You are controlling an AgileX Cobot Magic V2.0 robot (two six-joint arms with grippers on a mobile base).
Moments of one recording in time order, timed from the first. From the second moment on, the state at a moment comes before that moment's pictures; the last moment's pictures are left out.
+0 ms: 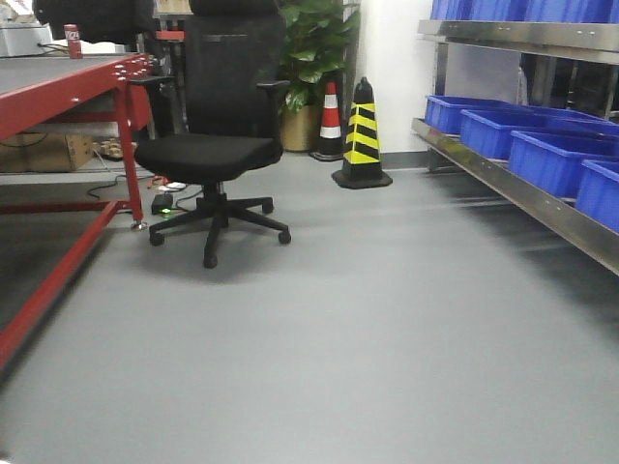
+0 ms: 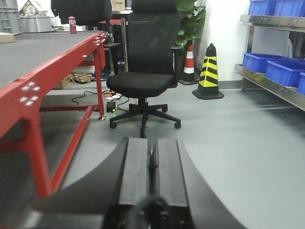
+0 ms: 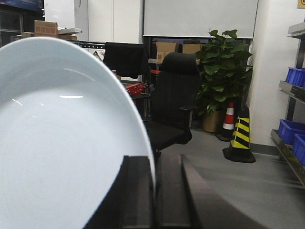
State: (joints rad) left arm -0.04 -0.02 0.03 -0.20 0.01 0.25; right arm 0.47 0.26 -0.64 -0.27 0.29 0.26
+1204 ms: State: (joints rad) left arm -0.01 -0.02 0.03 -0.20 0.01 0.25; right arm 0.47 0.26 -0.64 -0.27 0.29 0.26
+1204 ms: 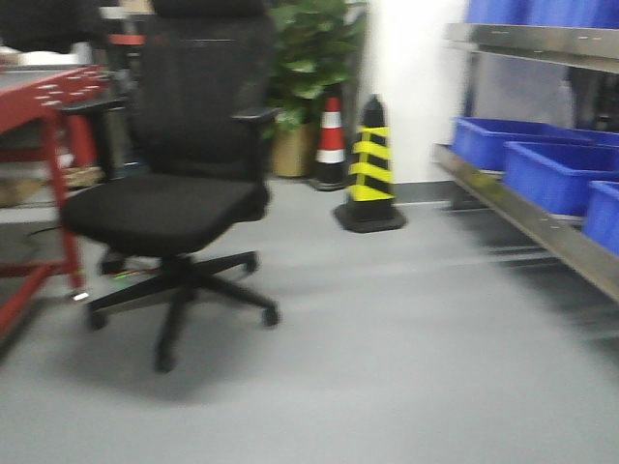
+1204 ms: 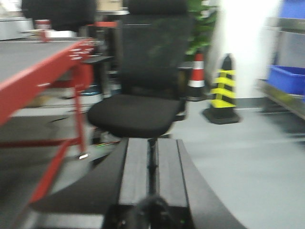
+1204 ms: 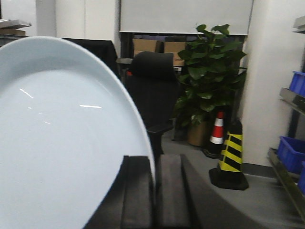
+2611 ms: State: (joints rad) left arm -0.01 -0.02 0.03 -0.20 0.01 0.25; right arm 0.47 0.26 -0.64 -0.27 0.29 0.26
